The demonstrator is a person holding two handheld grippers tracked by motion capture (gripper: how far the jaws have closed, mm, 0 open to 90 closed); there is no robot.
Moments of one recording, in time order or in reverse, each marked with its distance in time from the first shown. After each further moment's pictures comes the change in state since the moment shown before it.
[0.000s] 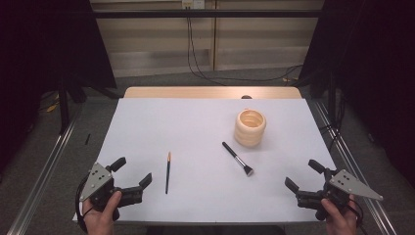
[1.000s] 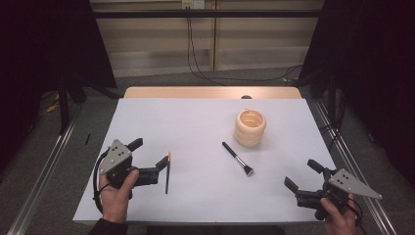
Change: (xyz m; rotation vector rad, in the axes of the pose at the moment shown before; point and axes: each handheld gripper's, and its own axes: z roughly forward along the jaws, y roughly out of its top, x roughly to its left) left arm -0.015 0.047 0.048 0.011 -0.075 0.063; right arm 0.000 0.000 0.002 -0.006 0.004 0.006
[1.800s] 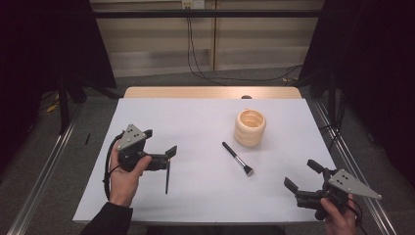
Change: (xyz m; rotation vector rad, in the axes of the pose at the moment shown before) left arm 0.011 0.014 0.033 0.140 -0.011 -0.018; right arm -0.001 0.000 0.000 0.011 0.008 -0.005
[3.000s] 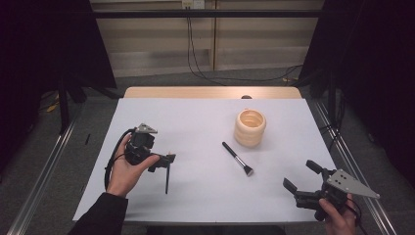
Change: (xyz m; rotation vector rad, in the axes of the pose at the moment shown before) left arm 0.017 -0.002 0.032 0.453 -0.001 -0.064; right arm 0.001 -0.001 0.001 0.017 0.006 -0.003
